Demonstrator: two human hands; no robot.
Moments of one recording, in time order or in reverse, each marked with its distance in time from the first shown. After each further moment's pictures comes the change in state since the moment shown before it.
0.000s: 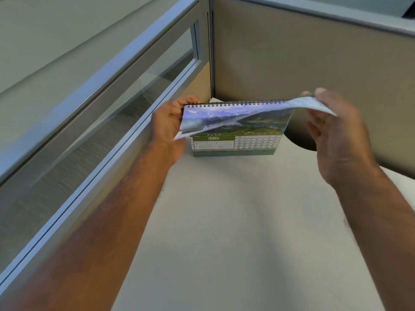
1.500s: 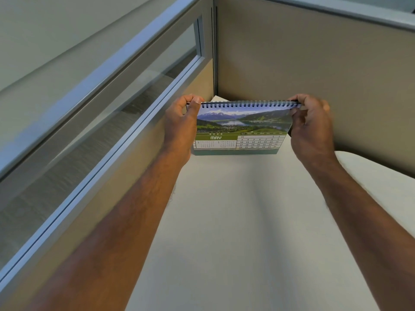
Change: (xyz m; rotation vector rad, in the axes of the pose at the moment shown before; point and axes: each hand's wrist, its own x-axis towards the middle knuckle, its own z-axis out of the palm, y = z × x) left_hand -0.009 -0.007 0.021 0.385 0.222 0.143; right_hand 0.049 0.060 0.006 -0.777 0.083 -0.443
